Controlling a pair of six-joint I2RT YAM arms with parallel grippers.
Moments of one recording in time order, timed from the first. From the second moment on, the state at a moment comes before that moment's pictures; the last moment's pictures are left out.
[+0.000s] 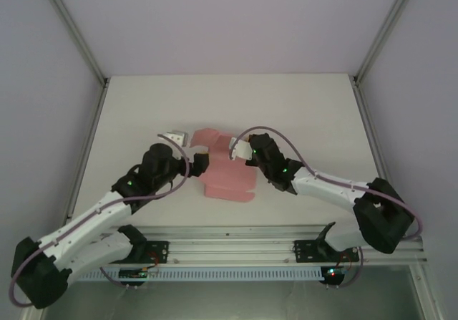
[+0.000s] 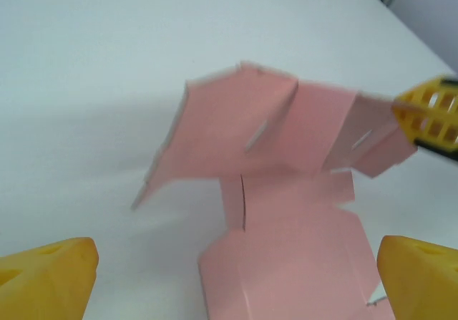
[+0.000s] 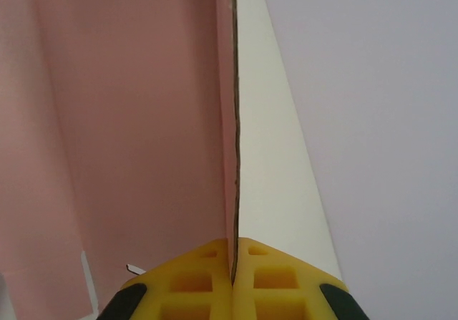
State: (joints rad) left arm -0.69 0.87 0.62 -0.20 -0.13 -0.38; right arm 0.80 1.38 0.75 0.16 0.43 -0.91
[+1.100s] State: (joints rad) left arm -0.27 1.41 0.71 -0.09 0.12 -0.60; right arm 0.87 1.69 0.68 0.77 0.69 -1.27
